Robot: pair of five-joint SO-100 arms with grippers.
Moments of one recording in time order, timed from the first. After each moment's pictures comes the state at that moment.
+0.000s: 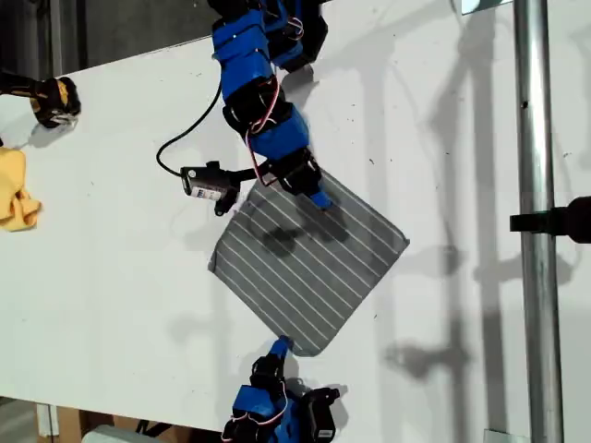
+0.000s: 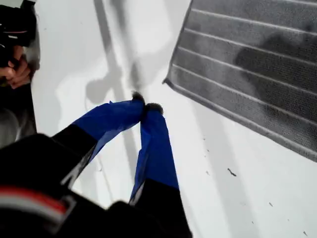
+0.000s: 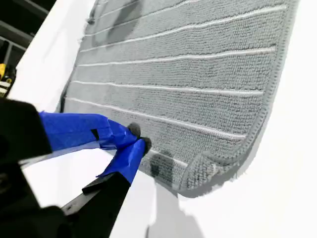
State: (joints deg) arm 0 -10.2 198.8 178.6 73.7 -79.5; arm 1 -18.5 86.7 65.0 73.0 77.6
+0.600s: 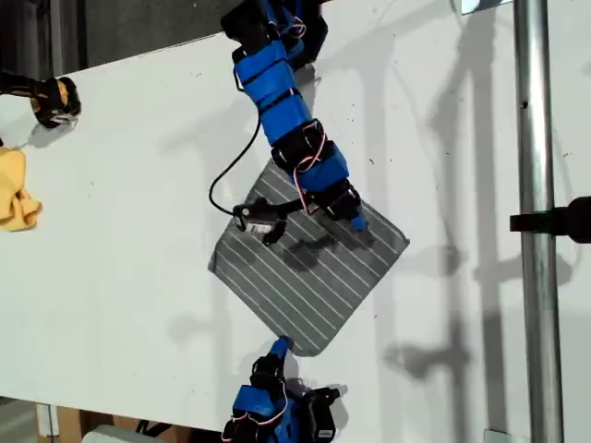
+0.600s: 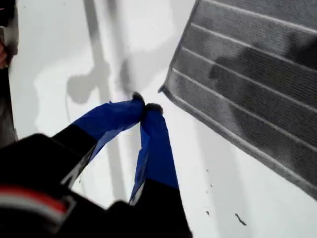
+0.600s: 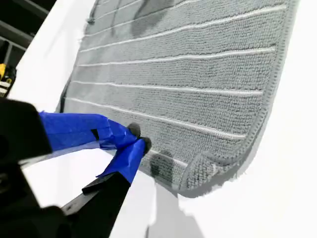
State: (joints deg) arm 0 -10.2 198.8 178.6 73.7 -79.5; arm 1 -22.6 69.3 65.0 57.0 75.8
